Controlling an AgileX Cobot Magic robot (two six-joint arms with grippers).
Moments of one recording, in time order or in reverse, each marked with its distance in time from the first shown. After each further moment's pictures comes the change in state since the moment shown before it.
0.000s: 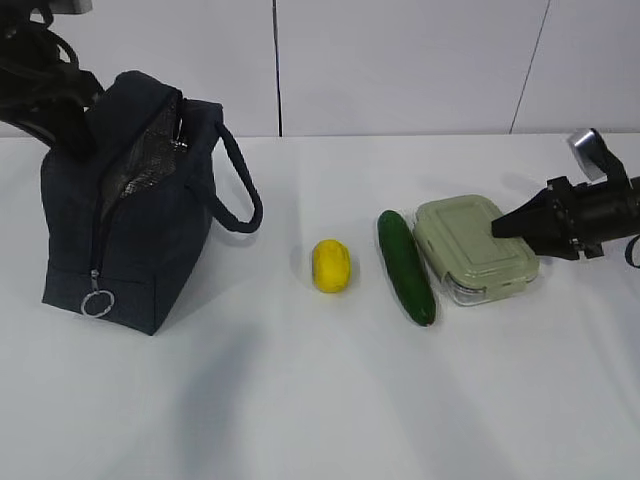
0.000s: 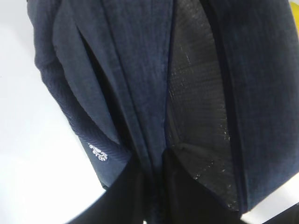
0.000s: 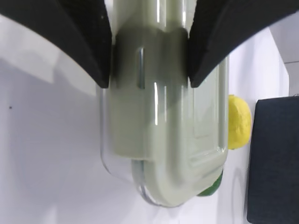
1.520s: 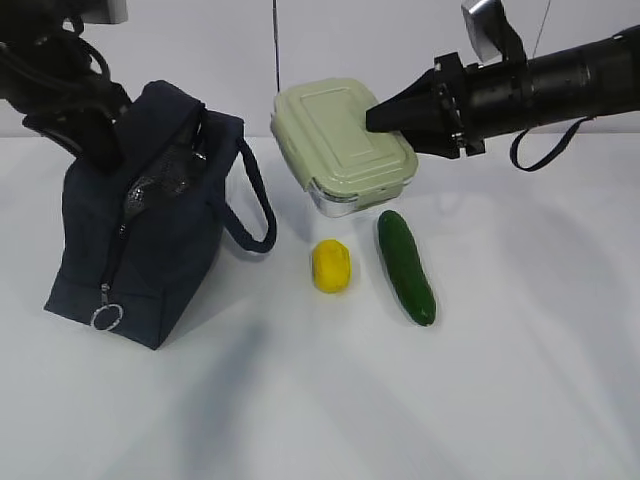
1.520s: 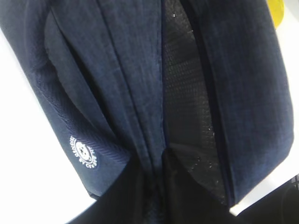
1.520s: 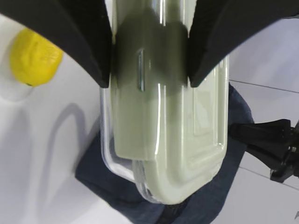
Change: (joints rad) left arm -0.086 0.000 0.000 0.012 0.036 -0.017; right arm 0.356 -0.222 -0.072 0.185 0.007 0.096
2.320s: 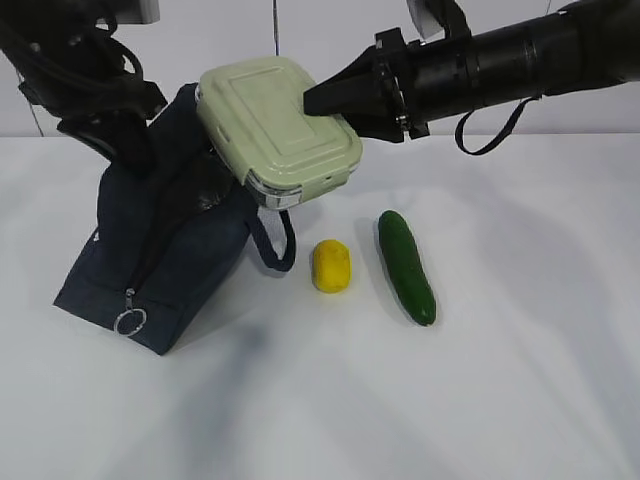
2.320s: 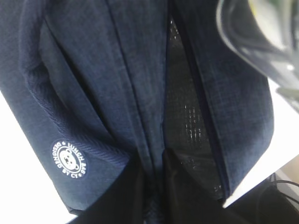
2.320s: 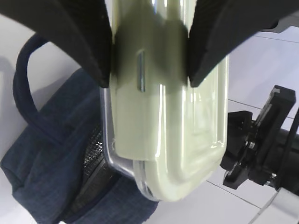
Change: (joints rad) left arm -0.056 0.000 -0.001 -0.055 -0.004 -0.025; right arm 0.116 0.000 -0.071 0.027 0.012 0.025
